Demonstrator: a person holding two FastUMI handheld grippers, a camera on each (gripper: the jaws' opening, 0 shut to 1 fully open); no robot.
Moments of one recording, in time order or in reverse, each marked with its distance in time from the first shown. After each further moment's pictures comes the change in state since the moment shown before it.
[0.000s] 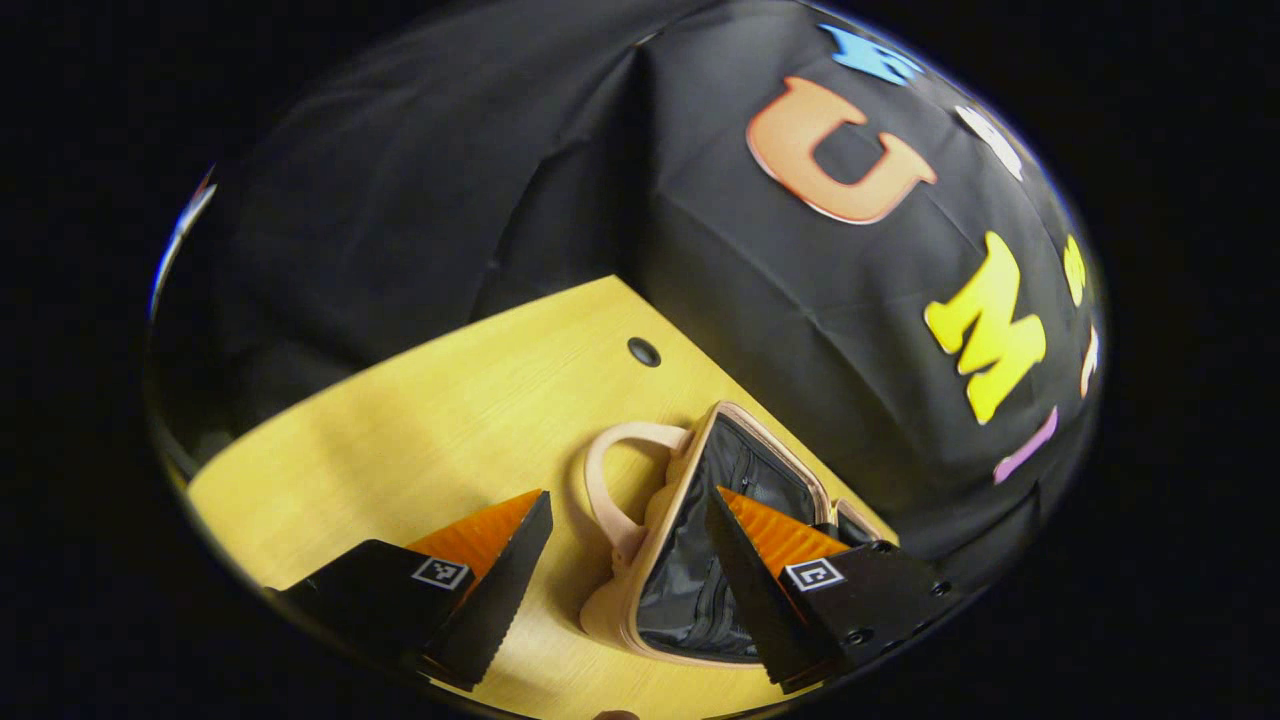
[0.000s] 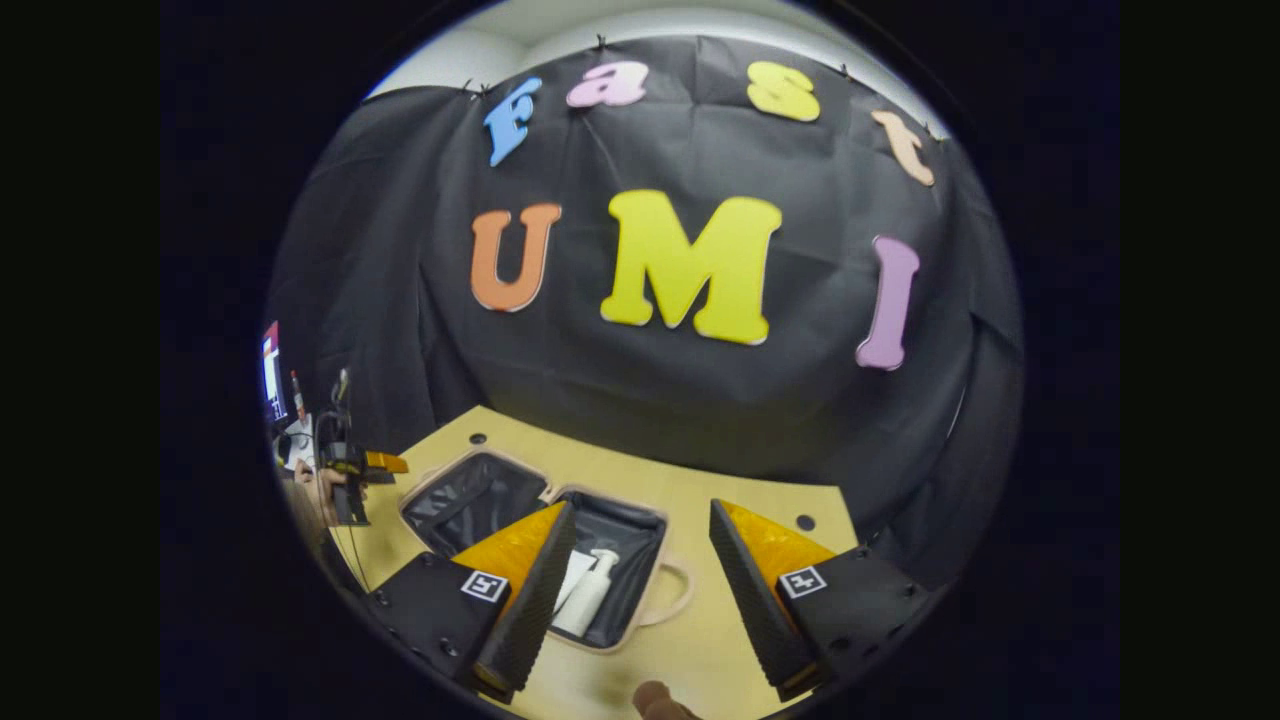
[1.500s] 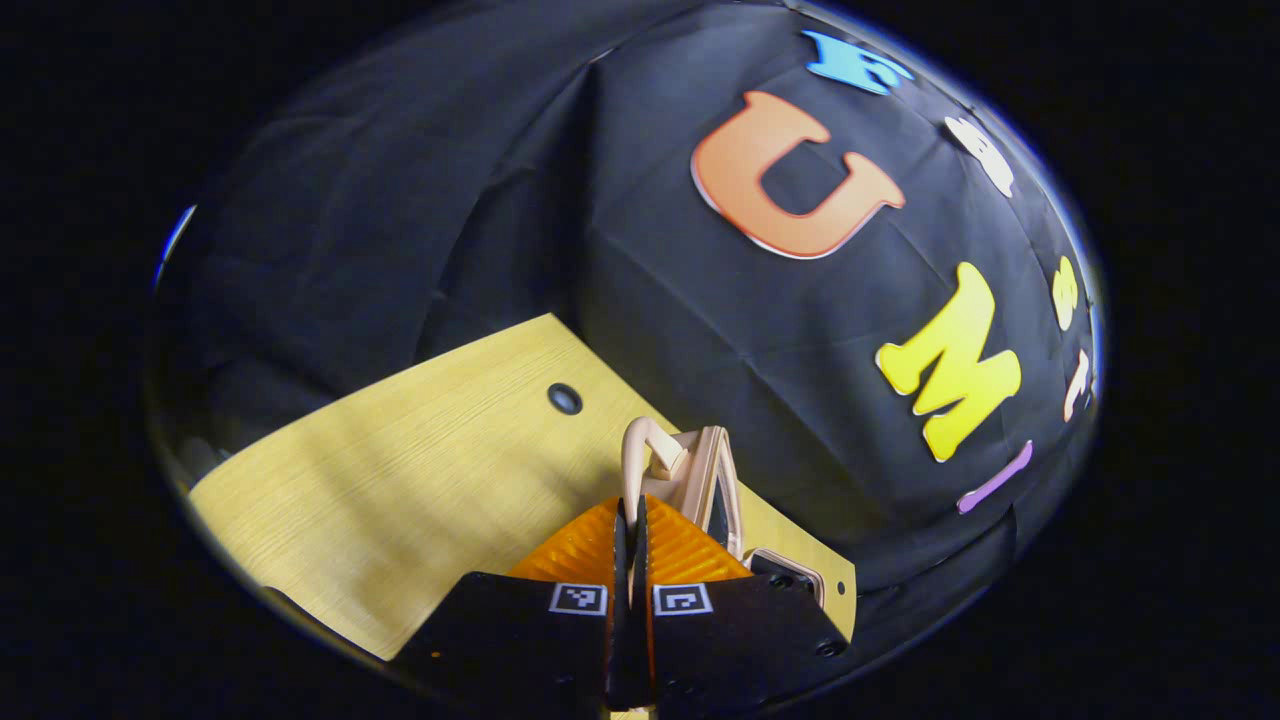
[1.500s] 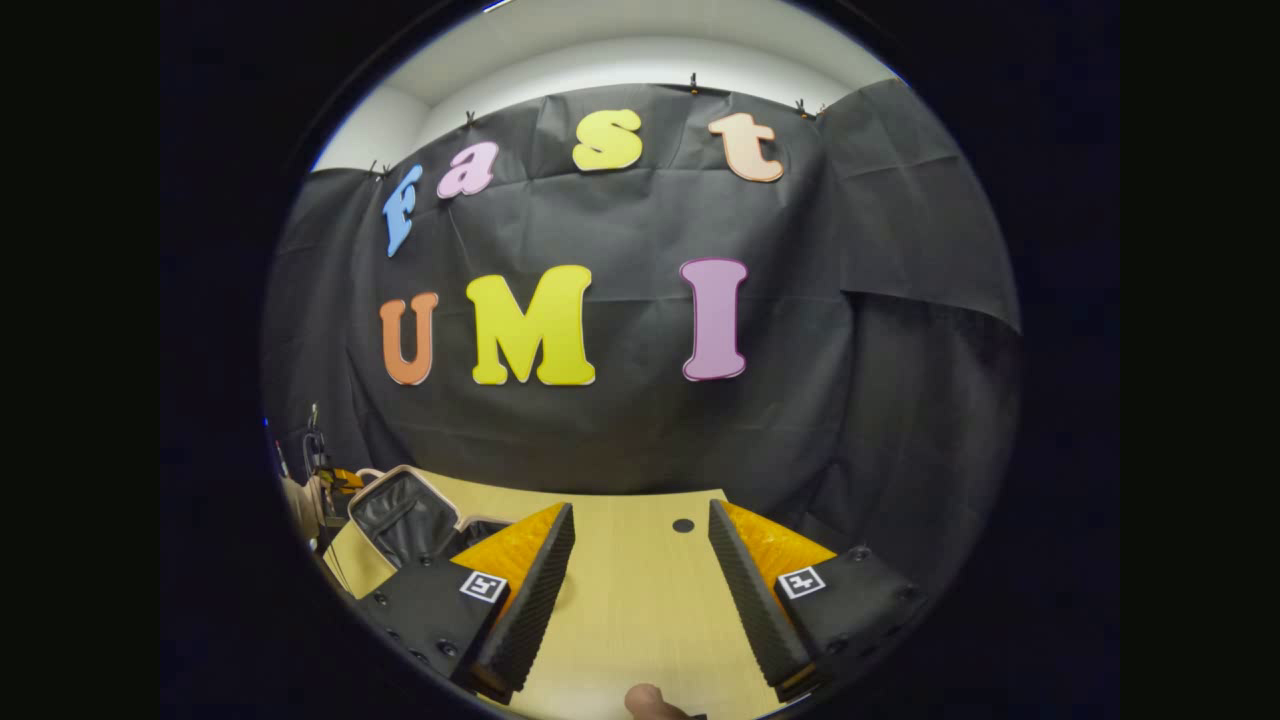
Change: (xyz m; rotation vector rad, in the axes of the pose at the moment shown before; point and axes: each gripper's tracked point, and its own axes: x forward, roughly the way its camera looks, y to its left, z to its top) left arm -0.024 -0.128 0.047 0.168 -0.090 -0.064; right arm -0.122 -0.204 0.010 0.191 -0.116 -0.224
